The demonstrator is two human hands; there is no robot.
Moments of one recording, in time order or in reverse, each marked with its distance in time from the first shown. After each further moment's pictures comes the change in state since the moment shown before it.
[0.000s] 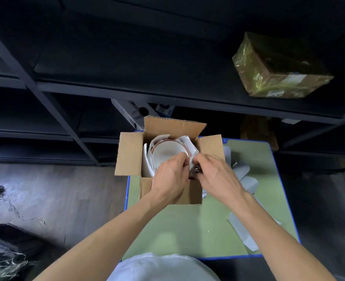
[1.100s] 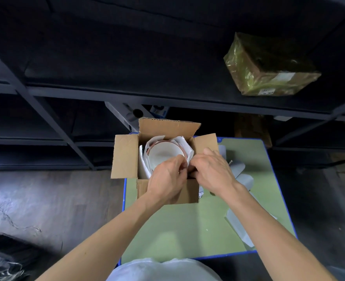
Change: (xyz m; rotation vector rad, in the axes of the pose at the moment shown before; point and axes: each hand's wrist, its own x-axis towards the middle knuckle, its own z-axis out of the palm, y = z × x) left_hand -0.001 -0.004 -0.001 -0.020 -0.027 0.071; right_hand 0.013 0.000 -0.002 -0.181 -0.091 0.019
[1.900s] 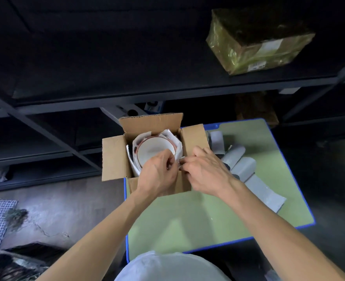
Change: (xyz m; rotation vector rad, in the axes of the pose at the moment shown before) left_hand -0.002 0.015 -0.002 0.145 0.008 -0.076; right_hand -0.029 0.015 0.018 -0.003 0.035 -0.193
